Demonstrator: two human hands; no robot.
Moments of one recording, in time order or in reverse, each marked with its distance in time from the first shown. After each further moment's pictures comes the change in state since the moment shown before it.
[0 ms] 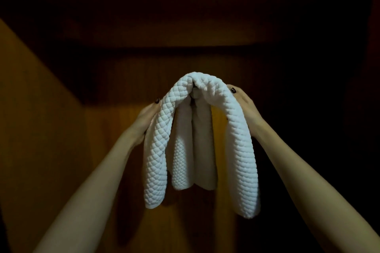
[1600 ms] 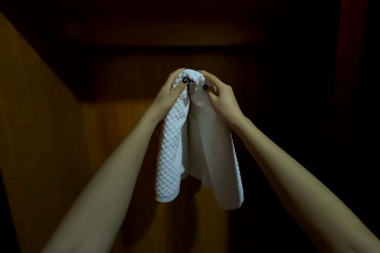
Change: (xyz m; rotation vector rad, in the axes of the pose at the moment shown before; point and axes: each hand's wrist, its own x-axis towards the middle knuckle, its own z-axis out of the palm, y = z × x) left_hand 0.001 0.054 0.058 0.242 -0.064 0.350; right_hand -0.025 -0.044 0.040 -0.286 -0.040 -0.384
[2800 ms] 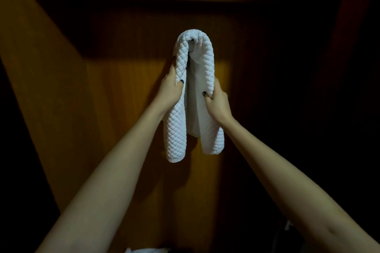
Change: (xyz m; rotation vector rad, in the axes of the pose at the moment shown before) left_hand -0.084 -0.001 0.043 0.166 0.125 -0.289; right_hand -0.103 0.022 0.028 -0.093 -0.012 0.329
